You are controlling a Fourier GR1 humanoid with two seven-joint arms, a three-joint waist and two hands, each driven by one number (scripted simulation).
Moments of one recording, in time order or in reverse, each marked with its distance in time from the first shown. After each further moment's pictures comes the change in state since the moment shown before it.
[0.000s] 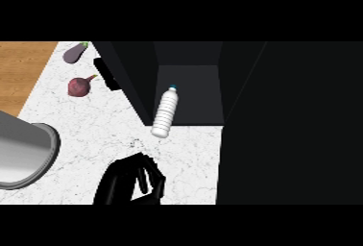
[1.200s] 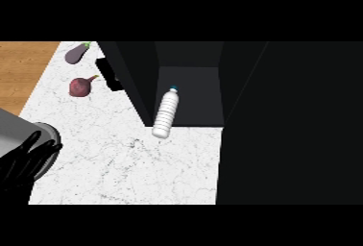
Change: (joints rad) left arm 0.262 0.374 0.417 -0.222 0.300 -0.273 -0.033; right arm -0.058 -0.070 0.305 -0.025 0.060 0.155 0.027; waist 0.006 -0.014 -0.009
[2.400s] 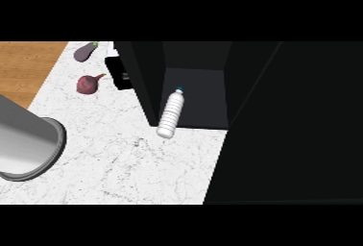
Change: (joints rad) left arm 0.189 0.149 0.236 0.003 0.193 -0.218 -0.004; right arm -0.470 0.033 0.424 0.014 0.096 -0.246 0.305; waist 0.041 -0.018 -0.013
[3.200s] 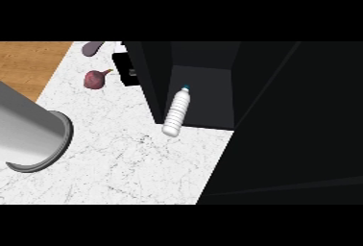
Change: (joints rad) left arm 0.060 0.048 0.101 0.035 0.065 -0.136 -0.023; right arm -0.349 0.206 0.169 0.041 0.139 -0.202 0.276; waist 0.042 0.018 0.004
